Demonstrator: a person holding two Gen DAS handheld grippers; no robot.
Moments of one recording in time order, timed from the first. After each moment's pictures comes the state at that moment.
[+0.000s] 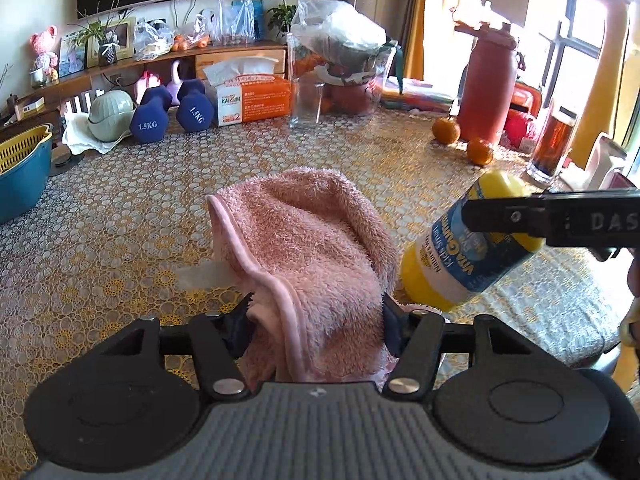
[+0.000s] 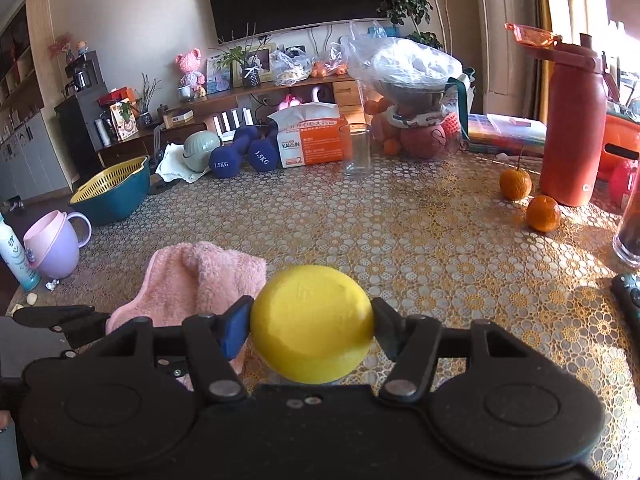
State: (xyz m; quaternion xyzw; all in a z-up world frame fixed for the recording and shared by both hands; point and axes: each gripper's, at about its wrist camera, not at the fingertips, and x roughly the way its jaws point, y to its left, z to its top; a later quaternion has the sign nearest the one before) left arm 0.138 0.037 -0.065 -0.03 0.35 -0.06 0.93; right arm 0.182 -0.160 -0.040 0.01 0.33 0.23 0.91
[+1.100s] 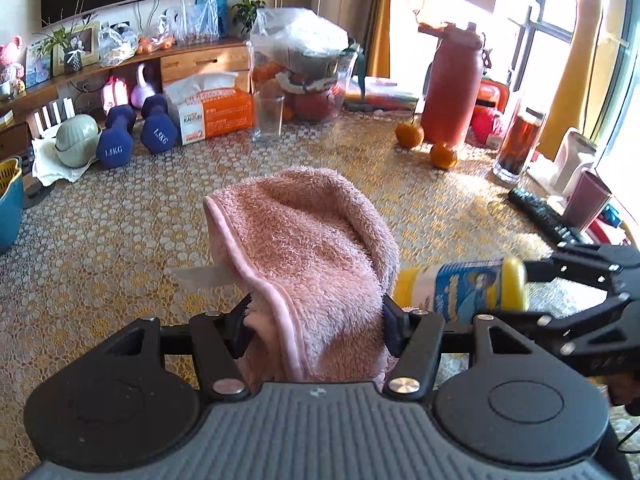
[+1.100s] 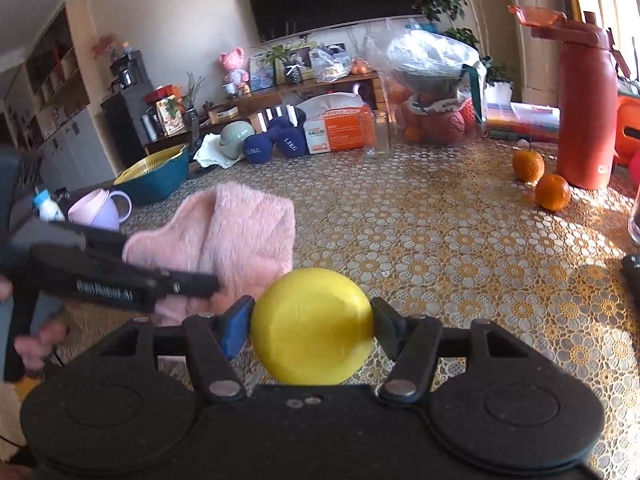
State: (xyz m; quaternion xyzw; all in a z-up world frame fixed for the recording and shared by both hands) left arm 0.148 0.026 -0.022 -0.01 0.37 -0.11 0.92; right arm 0.156 -0.207 -0.056 -0.01 0.32 0.33 0.89
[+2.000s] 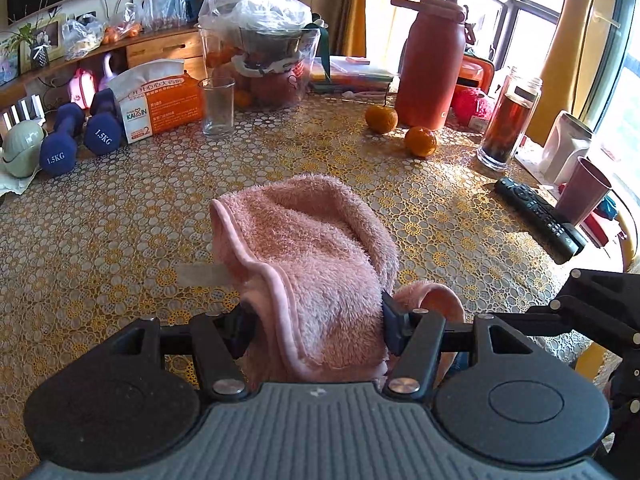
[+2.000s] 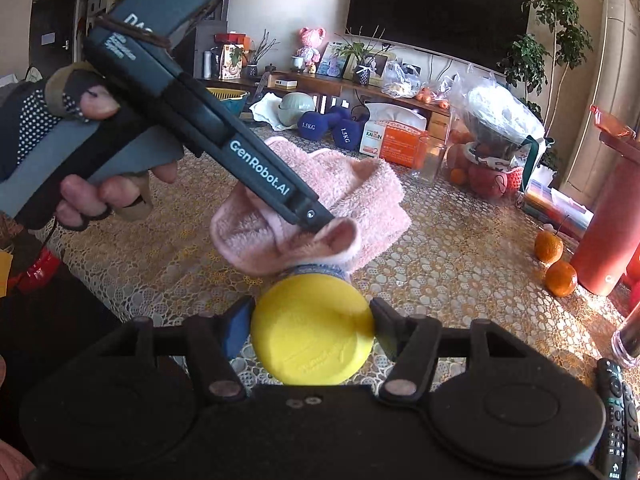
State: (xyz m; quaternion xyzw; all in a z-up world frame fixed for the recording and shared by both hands) left arm 0.204 -0.020 -0.044 0.00 0.40 -0.14 0.91; right arm 0.124 -0.192 -0.061 -0.18 0.26 0.37 0.87
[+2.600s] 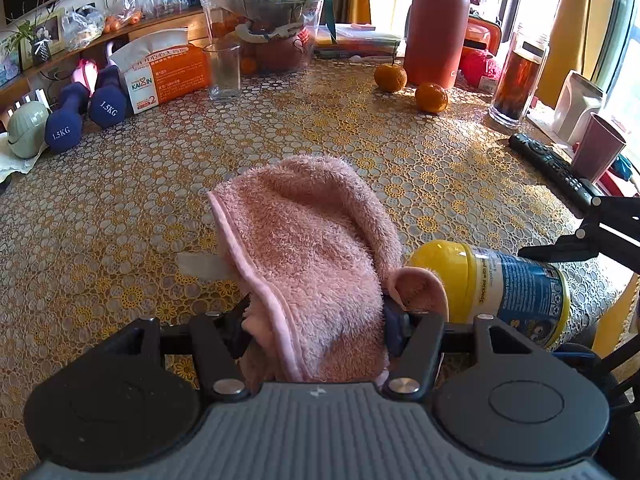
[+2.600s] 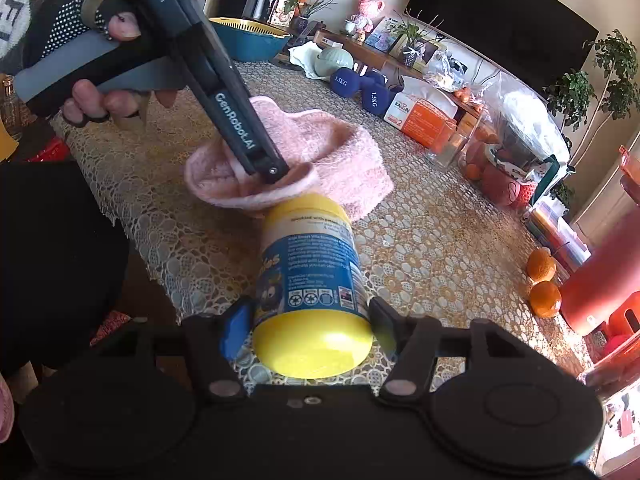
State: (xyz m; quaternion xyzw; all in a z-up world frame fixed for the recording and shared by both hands) left arm 0.189 -0.021 -0.069 0.03 0.43 -0.12 0.89; right arm 0.124 -0.206 -0.082 -0.31 0.27 0.39 0.83
